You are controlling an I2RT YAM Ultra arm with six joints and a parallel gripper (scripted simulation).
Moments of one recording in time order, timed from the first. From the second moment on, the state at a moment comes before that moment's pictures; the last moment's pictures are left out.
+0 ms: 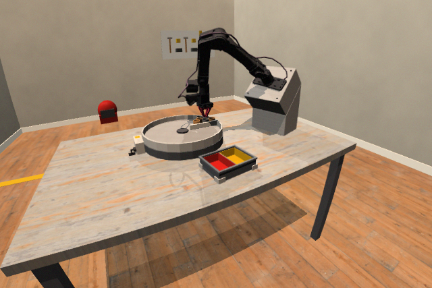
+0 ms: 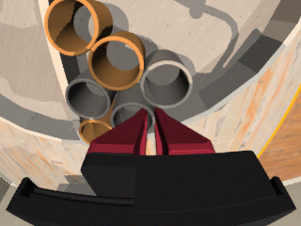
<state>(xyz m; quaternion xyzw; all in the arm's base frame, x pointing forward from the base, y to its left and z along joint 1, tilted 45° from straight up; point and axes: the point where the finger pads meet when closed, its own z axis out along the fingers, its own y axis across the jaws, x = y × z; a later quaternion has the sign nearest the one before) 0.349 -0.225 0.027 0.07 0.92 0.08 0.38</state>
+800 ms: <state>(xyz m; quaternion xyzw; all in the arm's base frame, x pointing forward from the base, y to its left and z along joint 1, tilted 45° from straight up) 0.327 -0.231 0.056 0.07 0.92 0.07 0.38</state>
